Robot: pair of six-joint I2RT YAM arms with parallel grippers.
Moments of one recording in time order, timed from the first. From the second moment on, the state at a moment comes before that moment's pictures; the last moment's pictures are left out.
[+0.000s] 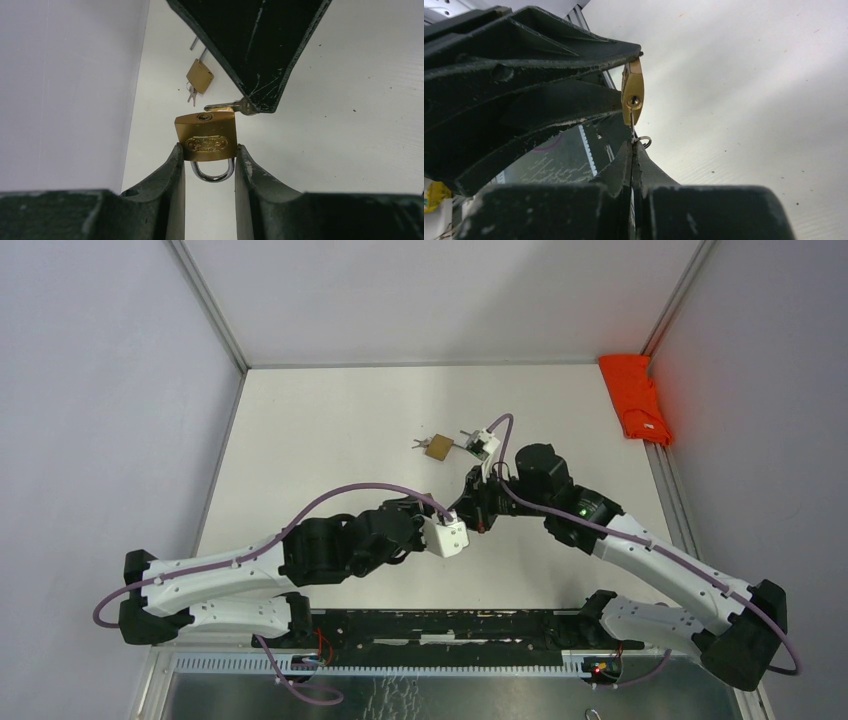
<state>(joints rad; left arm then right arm) -1.33 1.03 1.03 -0.56 -0.52 0.57 0.80 1.06 0.90 -0.21 -0.52 0.42</state>
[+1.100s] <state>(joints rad) -1.32 1.05 0.99 -0.22 -0.55 0.34 0.80 1.02 0.86 -0.18 -0.46 0.38</state>
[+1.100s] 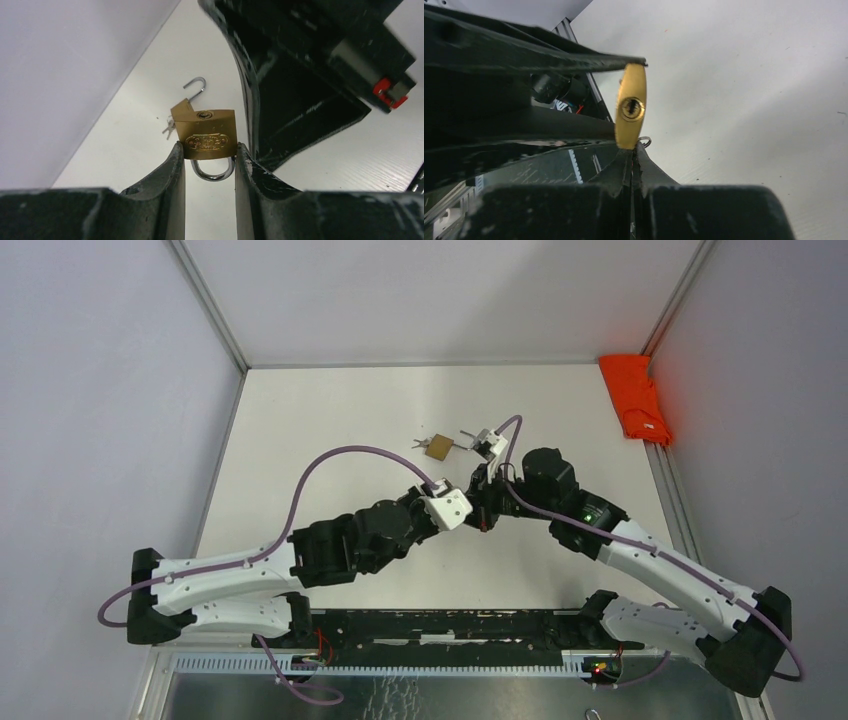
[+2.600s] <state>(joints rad) -1.30 0.99 0.95 -0.29 -0.60 0.29 0.80 0.88 0.90 -0.30 -0.27 0.31</state>
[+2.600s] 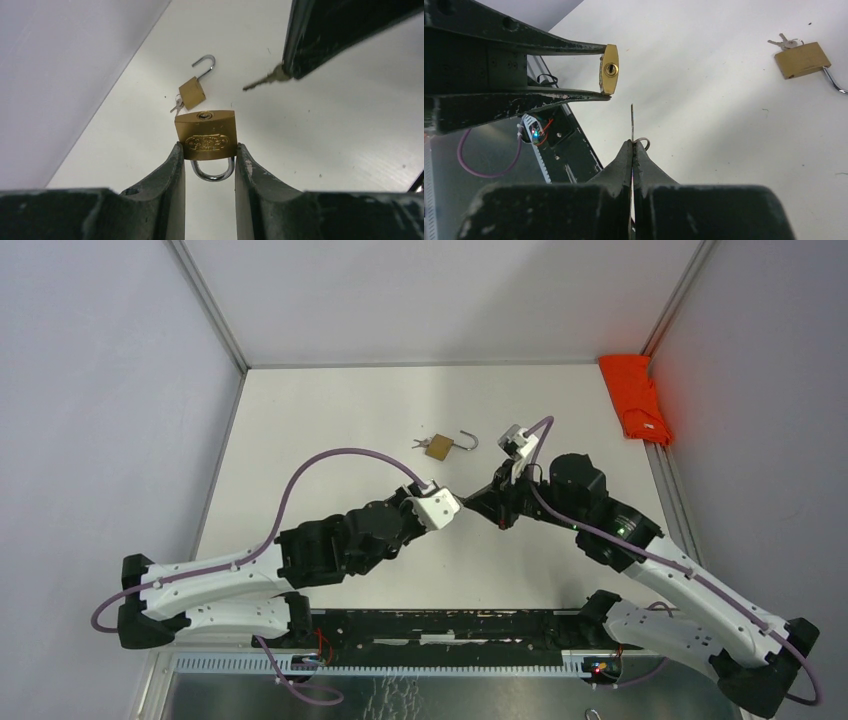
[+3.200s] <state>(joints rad) -1.31 0.95 1.05 -0.72 -0.30 0.55 0.78 0.96 0.92 -0.36 -0.63 0.24</state>
